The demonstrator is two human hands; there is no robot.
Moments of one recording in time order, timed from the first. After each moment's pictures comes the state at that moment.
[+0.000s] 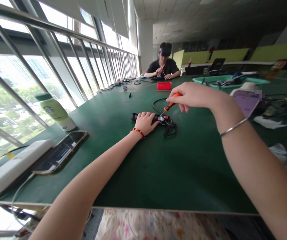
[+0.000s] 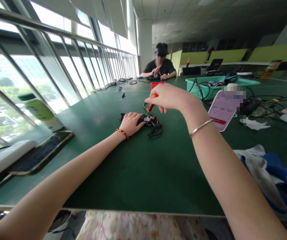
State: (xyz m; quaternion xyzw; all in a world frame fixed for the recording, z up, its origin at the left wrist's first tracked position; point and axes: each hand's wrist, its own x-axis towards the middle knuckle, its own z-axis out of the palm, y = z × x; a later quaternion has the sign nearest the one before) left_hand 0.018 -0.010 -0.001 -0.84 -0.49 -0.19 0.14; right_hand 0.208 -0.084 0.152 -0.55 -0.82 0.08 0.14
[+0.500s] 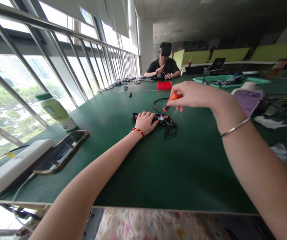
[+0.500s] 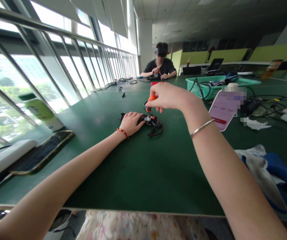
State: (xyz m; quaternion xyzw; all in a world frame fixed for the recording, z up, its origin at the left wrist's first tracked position) left_hand 0.018 -0.010 -0.001 -0.83 -0.50 -0.18 0.15; right_hand 0.206 -0.083 0.152 -0.53 -0.83 0.09 0.16
